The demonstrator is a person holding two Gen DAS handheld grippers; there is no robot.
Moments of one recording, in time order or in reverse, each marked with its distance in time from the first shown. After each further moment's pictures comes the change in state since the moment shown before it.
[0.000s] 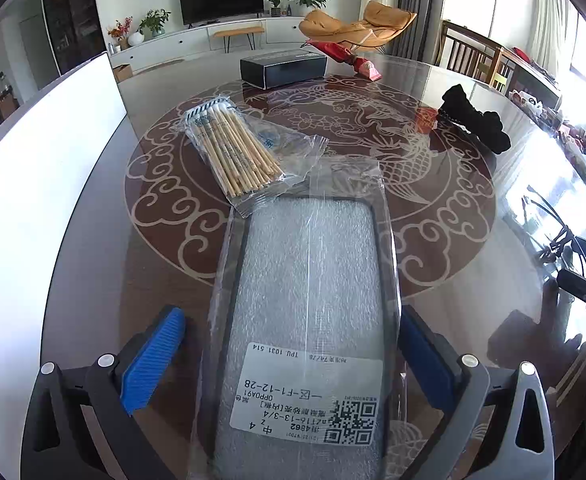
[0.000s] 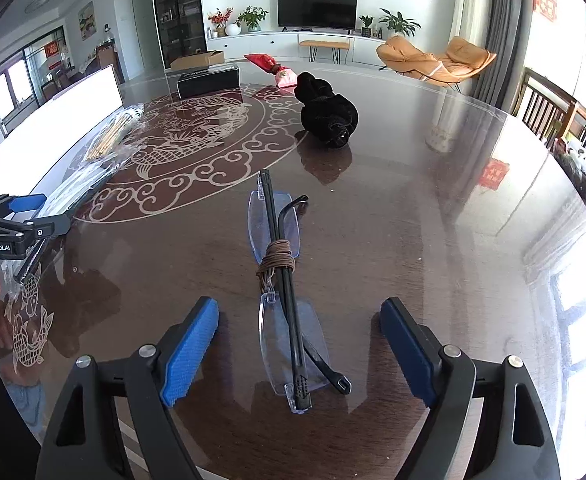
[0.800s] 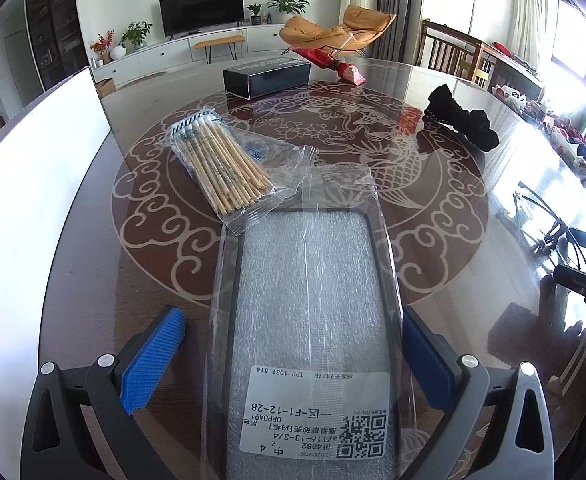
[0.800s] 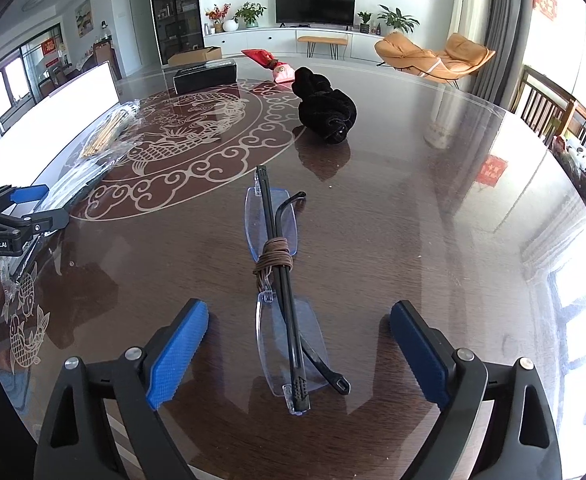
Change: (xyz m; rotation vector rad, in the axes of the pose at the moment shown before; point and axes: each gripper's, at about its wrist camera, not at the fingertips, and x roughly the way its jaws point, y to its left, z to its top) left arm 0.004 0.002 0.005 0.056 -0.031 -0.044; right arm 0.003 -0.001 0.001 0.003 0.016 -0.006
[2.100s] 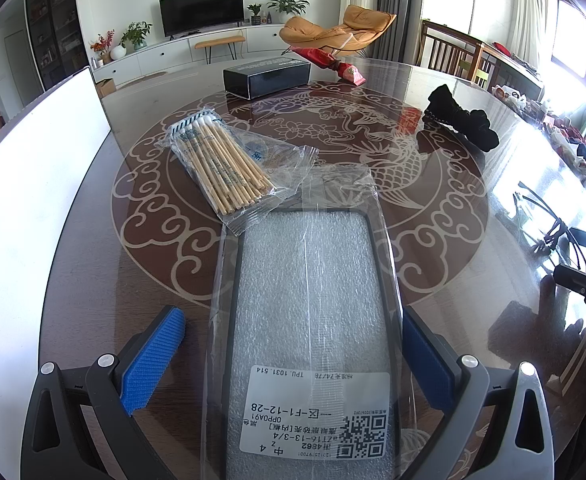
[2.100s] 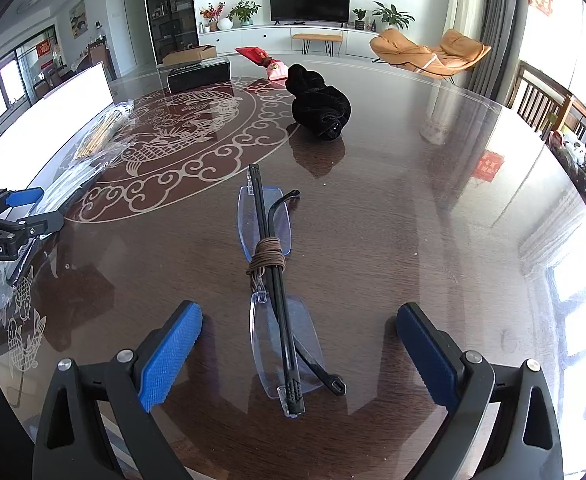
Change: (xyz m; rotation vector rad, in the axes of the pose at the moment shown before) left arm 0.000 0.000 0.000 0.000 0.000 0.000; right arm 0.002 -0.002 0.000 0.013 0.012 -0.010
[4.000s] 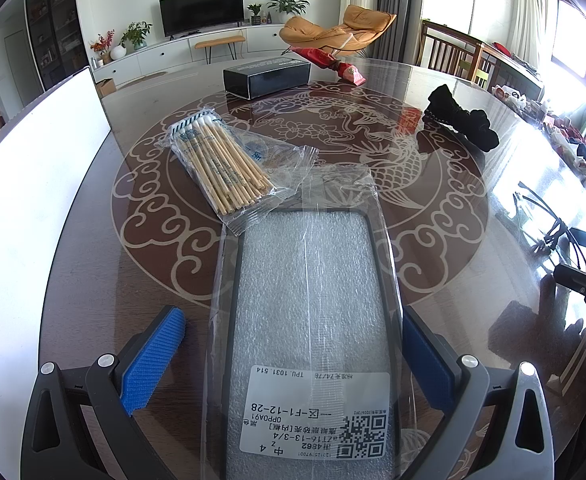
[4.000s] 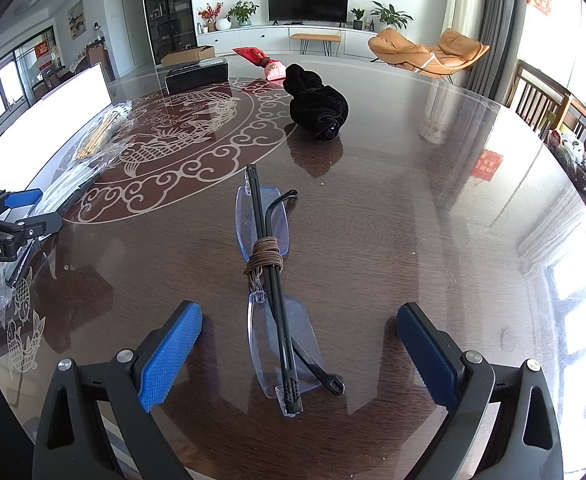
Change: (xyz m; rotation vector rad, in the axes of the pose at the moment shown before) left arm 0.000 0.000 0.000 0.000 -0.001 0.000; right arm 0.001 -0.001 0.000 0.007 0.000 0.000
